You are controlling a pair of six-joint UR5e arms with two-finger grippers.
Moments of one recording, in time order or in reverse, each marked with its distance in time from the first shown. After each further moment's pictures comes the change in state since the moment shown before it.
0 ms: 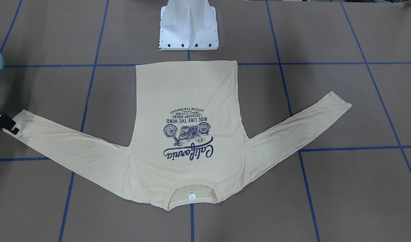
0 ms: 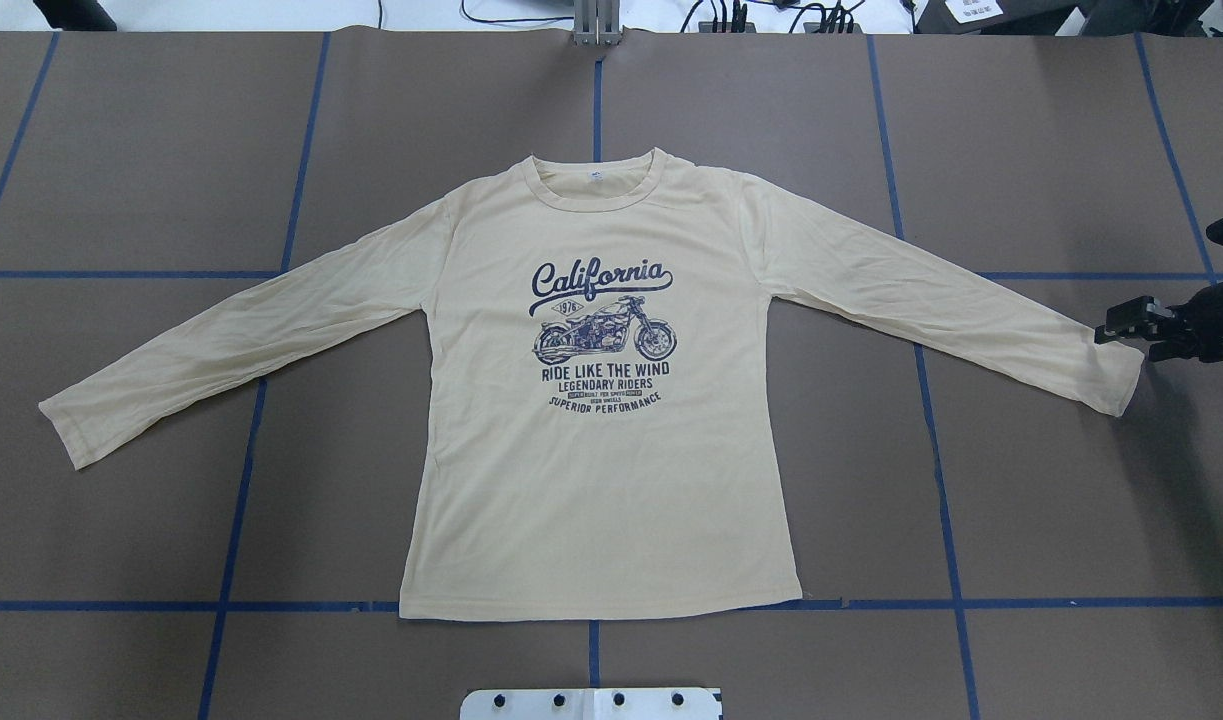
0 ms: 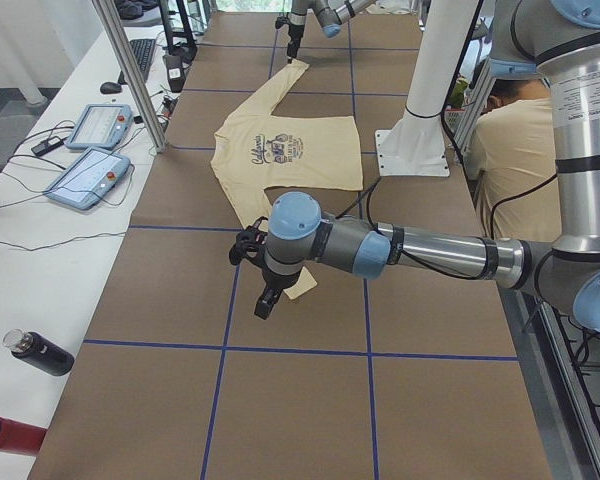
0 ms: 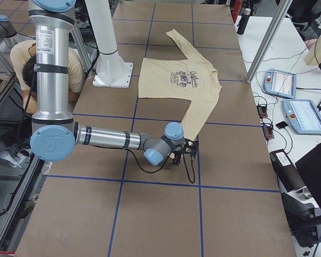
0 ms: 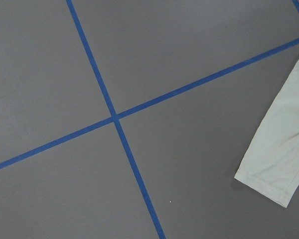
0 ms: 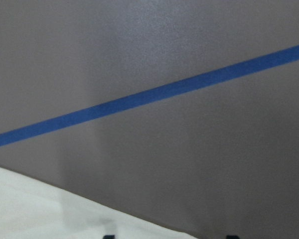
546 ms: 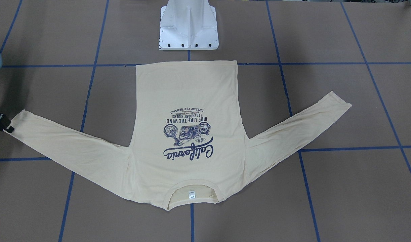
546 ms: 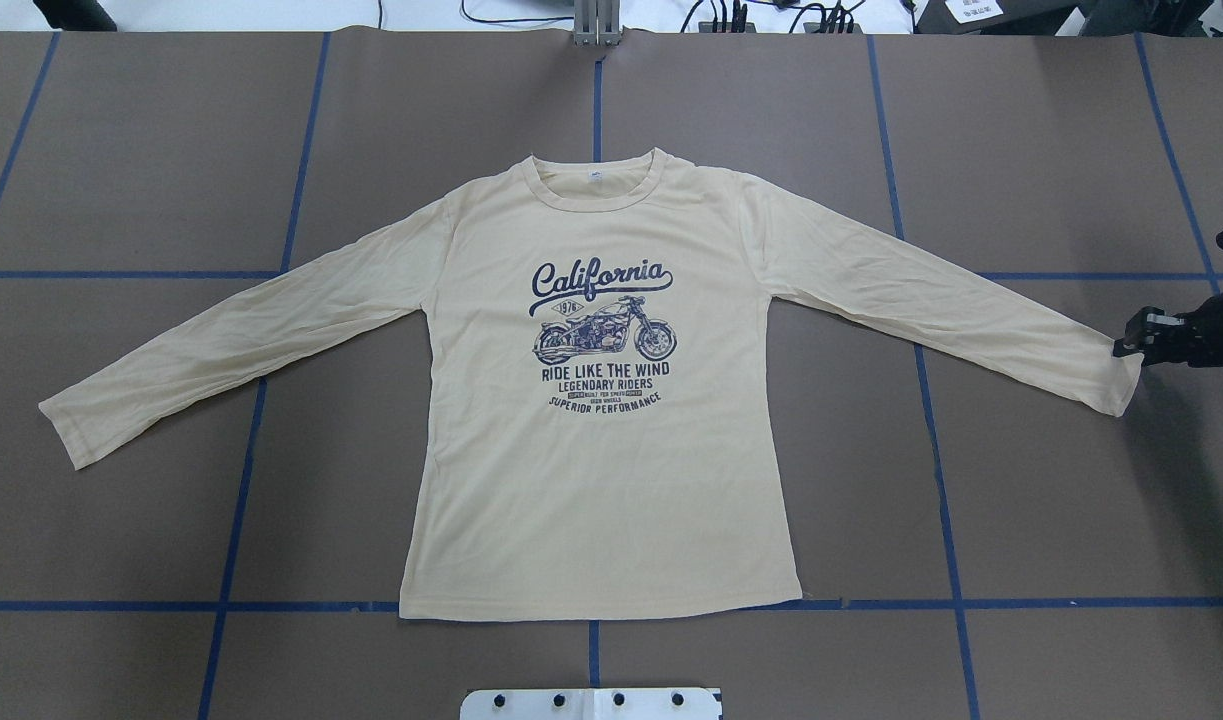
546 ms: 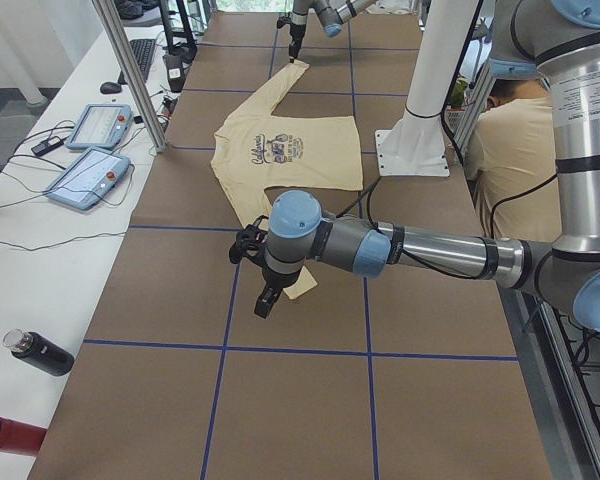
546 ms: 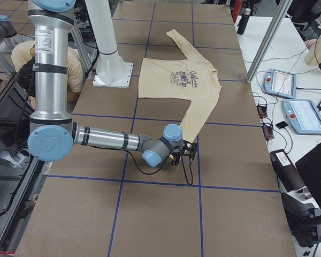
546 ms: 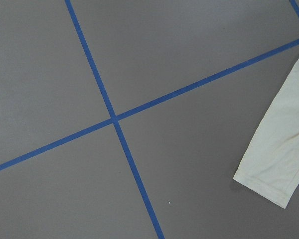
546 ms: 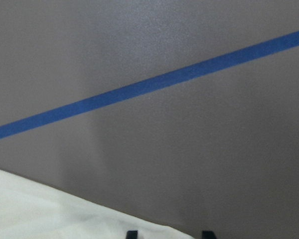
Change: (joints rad) left arm 0.000 0.000 -0.004 0.000 0.000 -0.002; right arm 0.002 -0.016 -0.001 0.001 0.003 0.008
